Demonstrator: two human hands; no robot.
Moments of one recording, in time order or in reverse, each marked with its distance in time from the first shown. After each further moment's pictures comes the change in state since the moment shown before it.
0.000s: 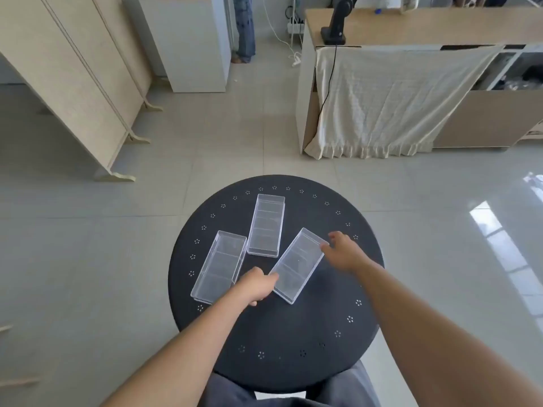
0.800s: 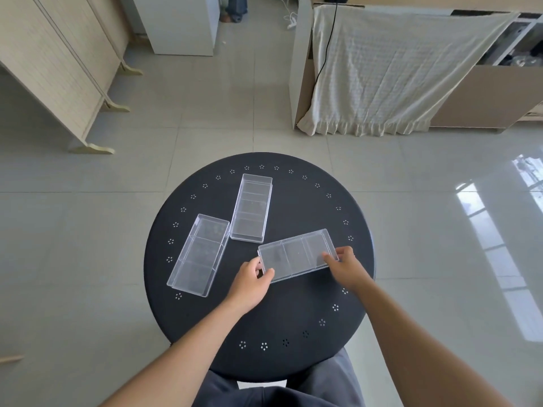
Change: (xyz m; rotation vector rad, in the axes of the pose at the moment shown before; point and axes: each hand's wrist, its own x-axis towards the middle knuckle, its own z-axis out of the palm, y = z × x) left_hand 0.040 -0.022 0.057 -0.282 0.041 0.176; right_hand -0.012 0.076 0.029 0.306 -0.022 0.225
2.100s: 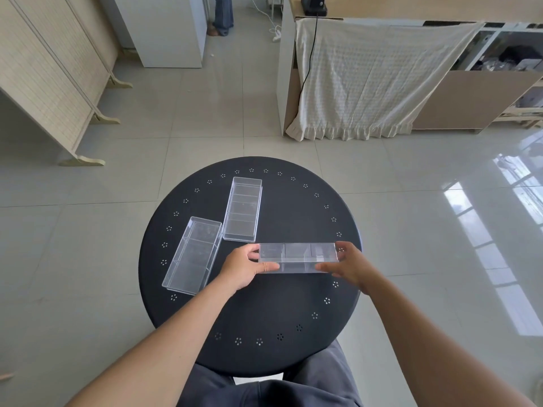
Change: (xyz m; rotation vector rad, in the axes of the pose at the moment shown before) left_hand 0.005 0.032 -0.019 -0.038 -0.015 0.067; right_hand -0.008 0.022 -0.032 0.104 -0.064 -0.035
